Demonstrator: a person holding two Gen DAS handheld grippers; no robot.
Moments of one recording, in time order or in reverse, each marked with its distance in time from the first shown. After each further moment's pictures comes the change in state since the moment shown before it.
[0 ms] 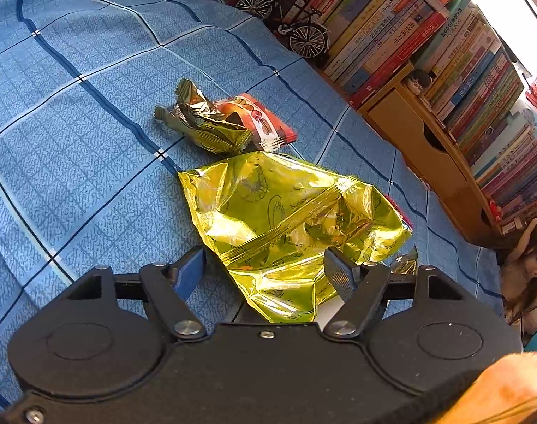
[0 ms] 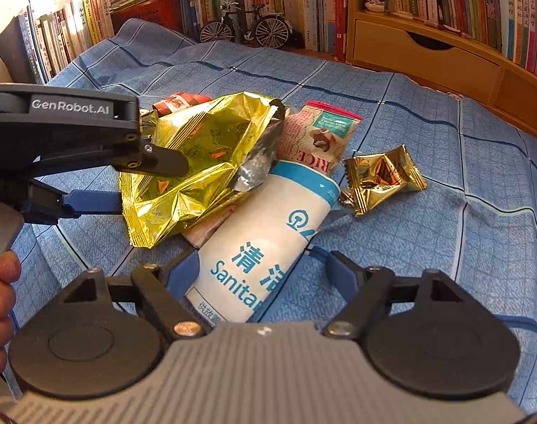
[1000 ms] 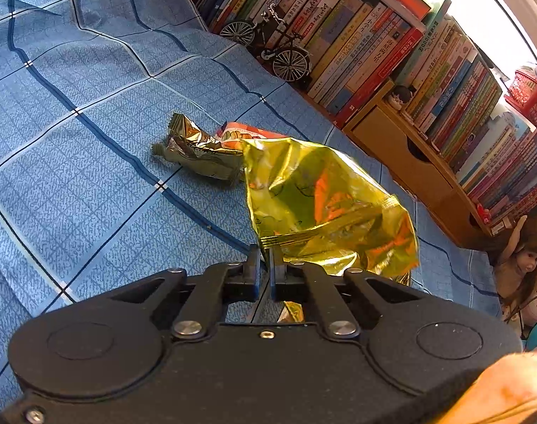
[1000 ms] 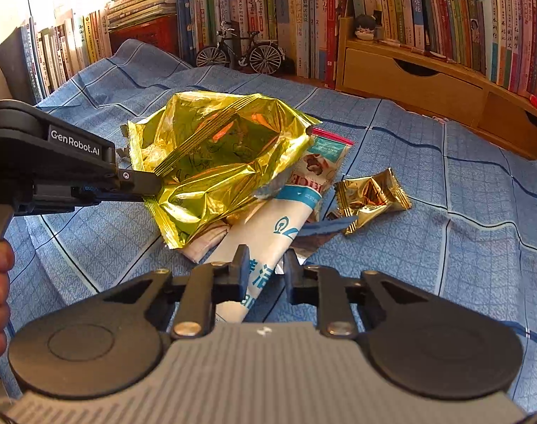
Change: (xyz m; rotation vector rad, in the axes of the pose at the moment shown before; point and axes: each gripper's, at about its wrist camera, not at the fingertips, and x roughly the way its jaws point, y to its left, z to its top) left arm -0.015 0.007 0.003 0.053 -0.094 -0.041; right arm -0.016 0.001 -0.003 0.001 -0.093 -0.040
